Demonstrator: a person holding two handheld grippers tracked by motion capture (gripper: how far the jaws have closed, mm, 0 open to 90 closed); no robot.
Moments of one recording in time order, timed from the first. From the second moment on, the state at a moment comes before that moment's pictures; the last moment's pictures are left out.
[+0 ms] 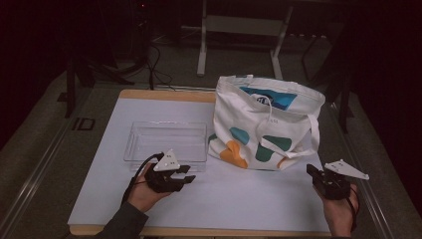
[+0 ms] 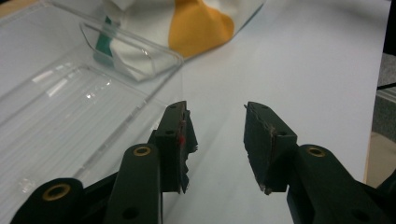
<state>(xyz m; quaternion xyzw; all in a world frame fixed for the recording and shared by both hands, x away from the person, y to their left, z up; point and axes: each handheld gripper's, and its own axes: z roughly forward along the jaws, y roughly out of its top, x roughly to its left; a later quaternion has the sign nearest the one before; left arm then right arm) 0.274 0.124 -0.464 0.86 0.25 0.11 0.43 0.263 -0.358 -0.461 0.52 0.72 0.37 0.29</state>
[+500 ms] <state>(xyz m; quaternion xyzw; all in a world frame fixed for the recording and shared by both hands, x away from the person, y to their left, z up) 0.290 0.125 -0.446 0.85 0.25 0.13 0.44 0.282 -0.377 -0.456 0.53 0.70 0.36 0.31</state>
